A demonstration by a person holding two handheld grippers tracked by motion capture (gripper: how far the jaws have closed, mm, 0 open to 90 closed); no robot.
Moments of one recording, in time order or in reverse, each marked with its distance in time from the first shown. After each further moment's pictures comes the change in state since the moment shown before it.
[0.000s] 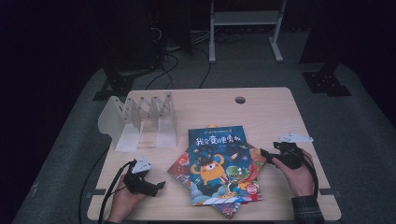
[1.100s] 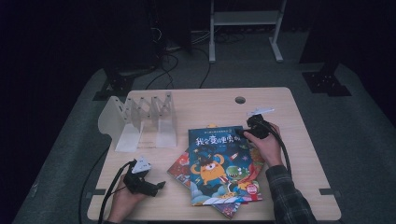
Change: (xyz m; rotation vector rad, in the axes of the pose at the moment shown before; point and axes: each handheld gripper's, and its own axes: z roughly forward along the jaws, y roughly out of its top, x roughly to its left) left arm 0.000 0.000 0.000 0.003 0.000 0.001; right arm 0.010 0.077 0.104 0.076 0.073 -0.049
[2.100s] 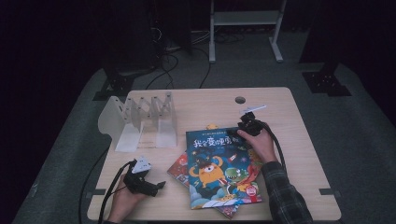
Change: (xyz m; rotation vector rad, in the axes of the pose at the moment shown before) left arm 0.000 0.000 0.000 0.000 -0.002 0.002; right arm 0.004 0.009 0.029 0.050 0.165 0.019
